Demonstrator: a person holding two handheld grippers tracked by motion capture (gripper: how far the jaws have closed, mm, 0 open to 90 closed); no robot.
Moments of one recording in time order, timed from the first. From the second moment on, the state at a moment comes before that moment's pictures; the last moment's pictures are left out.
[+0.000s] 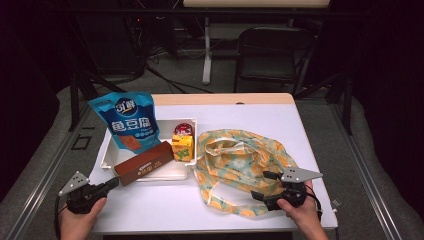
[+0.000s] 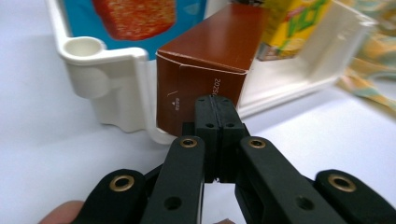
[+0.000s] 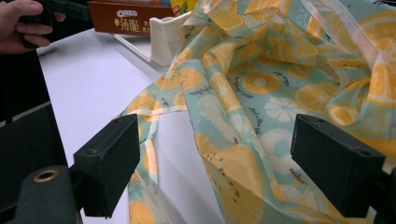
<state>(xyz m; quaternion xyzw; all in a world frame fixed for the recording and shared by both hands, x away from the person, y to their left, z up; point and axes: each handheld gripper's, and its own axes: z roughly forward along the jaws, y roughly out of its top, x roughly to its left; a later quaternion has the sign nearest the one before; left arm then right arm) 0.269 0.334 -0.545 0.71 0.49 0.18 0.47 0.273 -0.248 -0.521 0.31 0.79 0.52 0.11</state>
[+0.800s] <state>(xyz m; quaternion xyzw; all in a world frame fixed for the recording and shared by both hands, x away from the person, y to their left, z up) 0.293 0.306 -0.554 0.70 0.54 0.20 0.41 0.271 -0.250 -0.521 0.32 0.78 0.52 0.12</state>
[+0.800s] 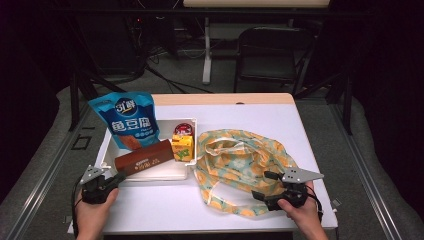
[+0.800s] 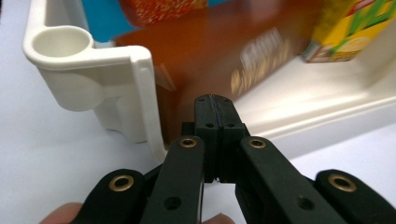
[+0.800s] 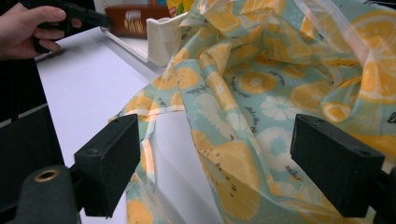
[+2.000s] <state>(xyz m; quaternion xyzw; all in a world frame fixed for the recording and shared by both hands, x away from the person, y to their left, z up) 0.294 0.283 -0.544 0.69 0.52 0.21 0.46 0.268 -0.253 -0.522 0.33 0.77 0.52 0.13</state>
